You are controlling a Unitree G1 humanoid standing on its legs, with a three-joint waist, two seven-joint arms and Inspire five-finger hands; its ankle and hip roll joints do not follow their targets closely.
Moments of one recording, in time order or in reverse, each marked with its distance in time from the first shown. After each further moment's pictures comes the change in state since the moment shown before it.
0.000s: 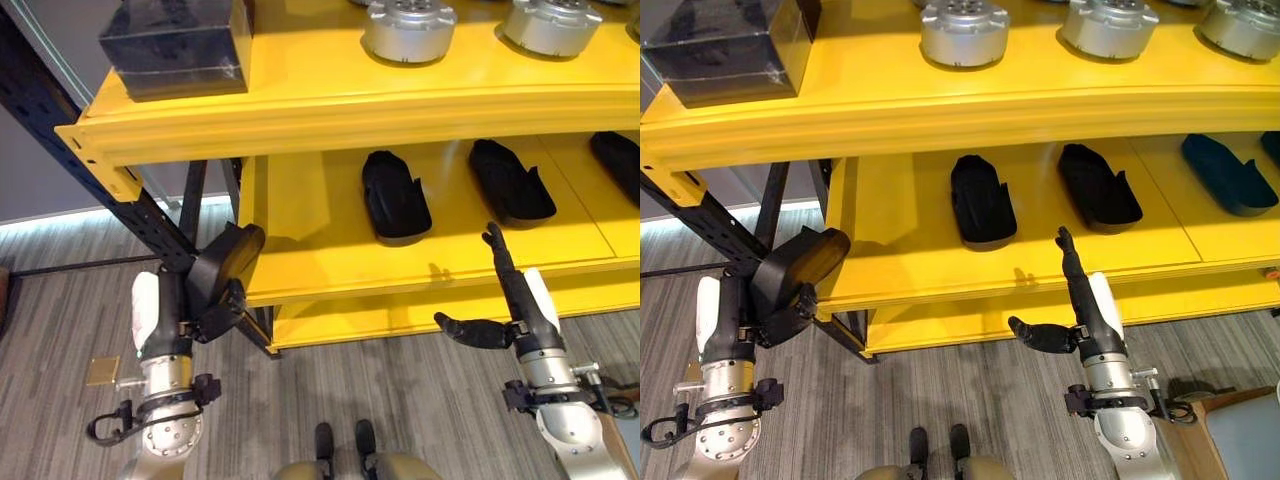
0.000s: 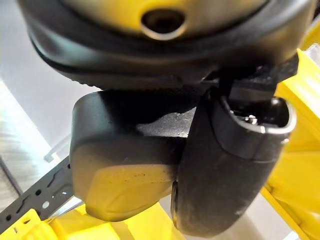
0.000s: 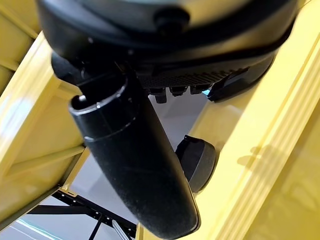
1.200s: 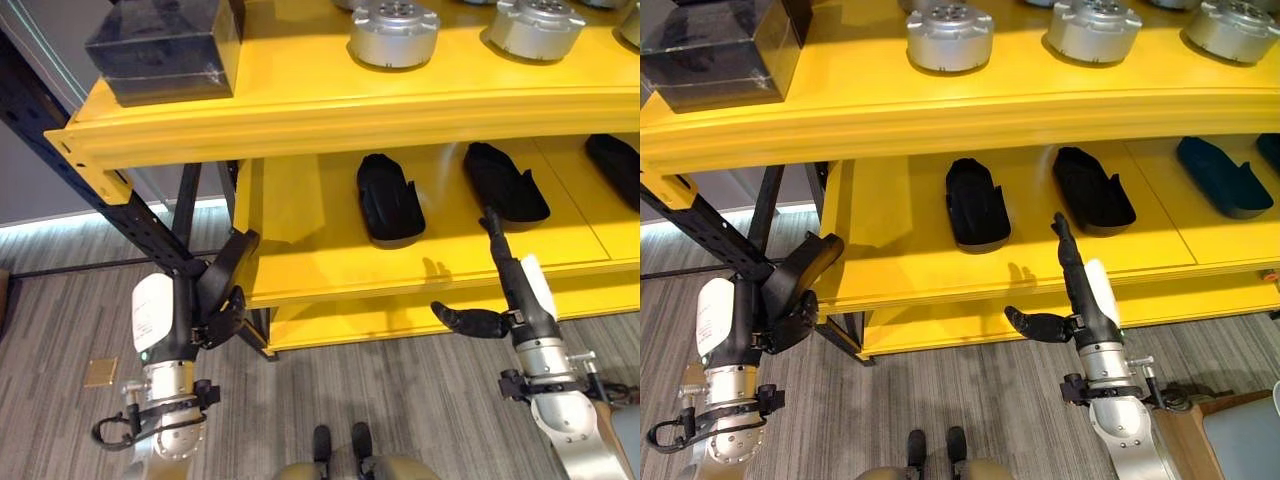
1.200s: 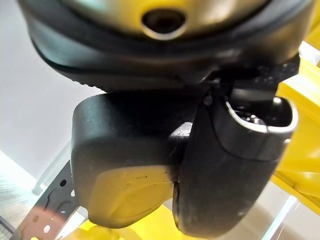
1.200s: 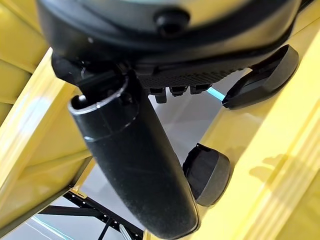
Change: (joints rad) left arm 0.001 -0.009 -0.002 0.043 0.293 -0.017 0.044; right arm -0.049 -0.001 0.012 0.000 -0.038 0.000 -0.012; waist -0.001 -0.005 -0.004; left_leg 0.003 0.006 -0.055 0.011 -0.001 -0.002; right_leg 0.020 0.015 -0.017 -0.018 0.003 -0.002
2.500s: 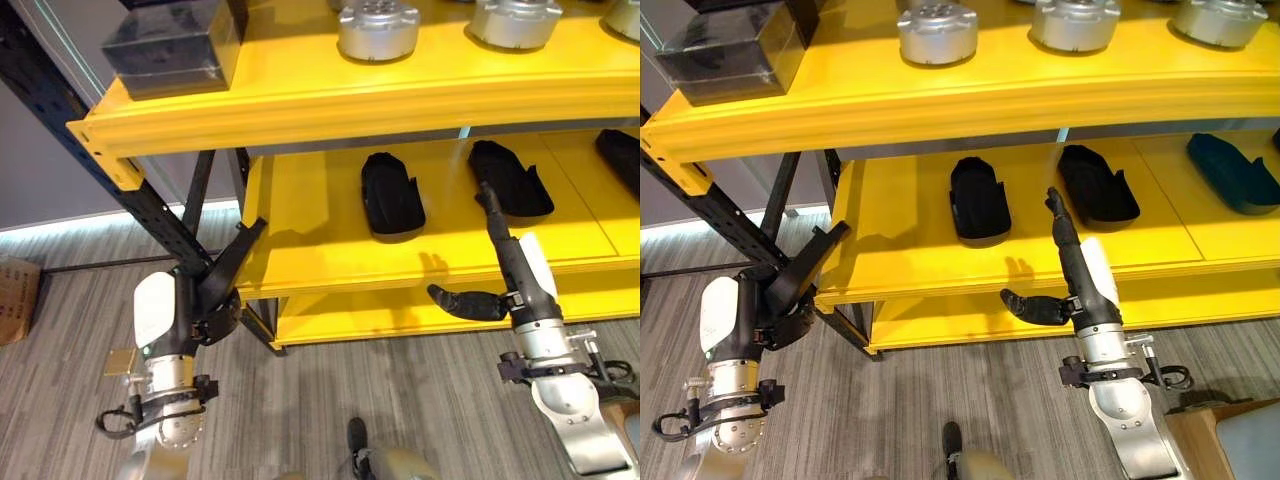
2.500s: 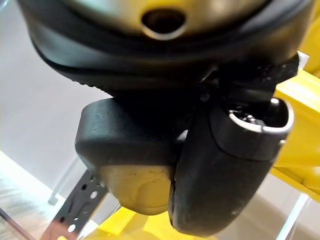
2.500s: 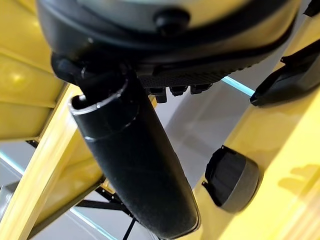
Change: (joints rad) left arm -0.048 0.001 0.028 0.095 0.000 -0.015 -0.026; right arm -0.098 -0.023 -0.006 -0.002 0.008 -0.008 -0.002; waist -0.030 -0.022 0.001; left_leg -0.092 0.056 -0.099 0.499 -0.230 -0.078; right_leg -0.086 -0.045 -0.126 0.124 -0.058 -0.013
